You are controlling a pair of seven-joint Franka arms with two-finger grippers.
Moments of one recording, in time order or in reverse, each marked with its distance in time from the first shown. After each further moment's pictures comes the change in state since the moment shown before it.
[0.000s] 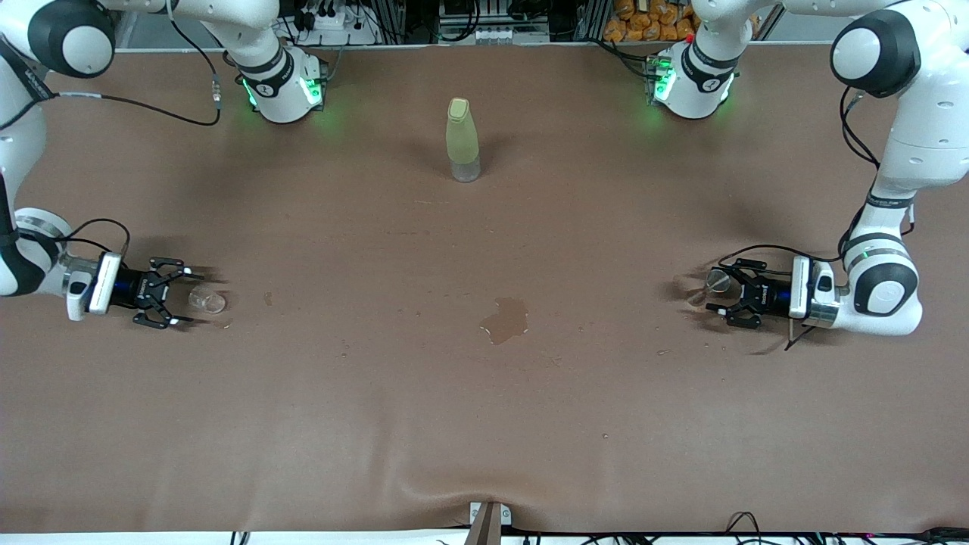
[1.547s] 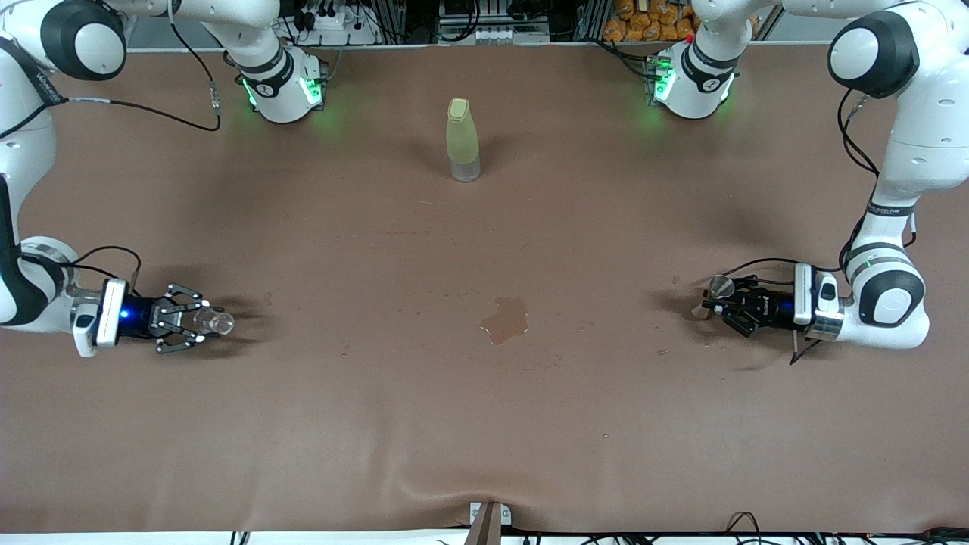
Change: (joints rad) left arm 0.002 -0.004 -0.076 0.101 -0.007 -0.003 0.052; right arm 0.053 -0.020 0.170 0.145 0.049 -0.050 0.191
